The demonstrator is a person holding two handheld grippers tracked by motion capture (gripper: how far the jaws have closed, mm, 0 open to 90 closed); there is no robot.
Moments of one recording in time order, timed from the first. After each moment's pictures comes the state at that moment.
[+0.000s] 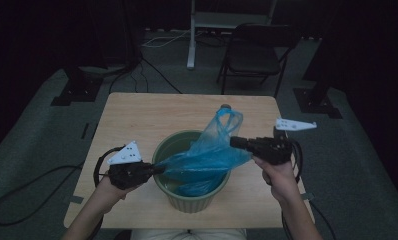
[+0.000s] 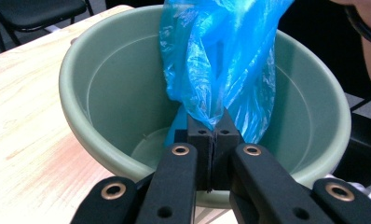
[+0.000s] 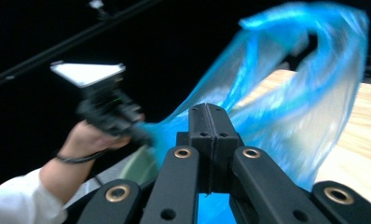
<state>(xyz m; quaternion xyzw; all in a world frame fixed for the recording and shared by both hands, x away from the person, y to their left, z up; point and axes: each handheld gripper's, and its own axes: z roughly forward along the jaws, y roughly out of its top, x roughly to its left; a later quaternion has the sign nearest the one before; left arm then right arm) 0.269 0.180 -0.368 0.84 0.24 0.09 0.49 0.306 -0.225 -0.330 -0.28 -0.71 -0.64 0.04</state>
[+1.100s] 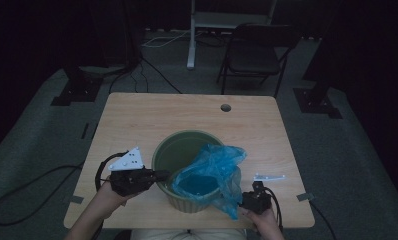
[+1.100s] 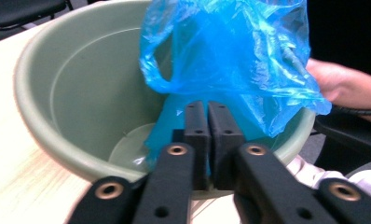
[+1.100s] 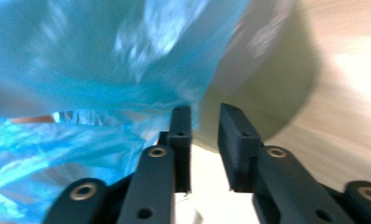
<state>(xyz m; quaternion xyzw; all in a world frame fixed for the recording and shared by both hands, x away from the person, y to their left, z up) 0.257 0.177 -0.369 0.84 0.22 0.07 0.48 0.262 -0.224 -0.508 -0.43 -0.71 -0.54 0.16</state>
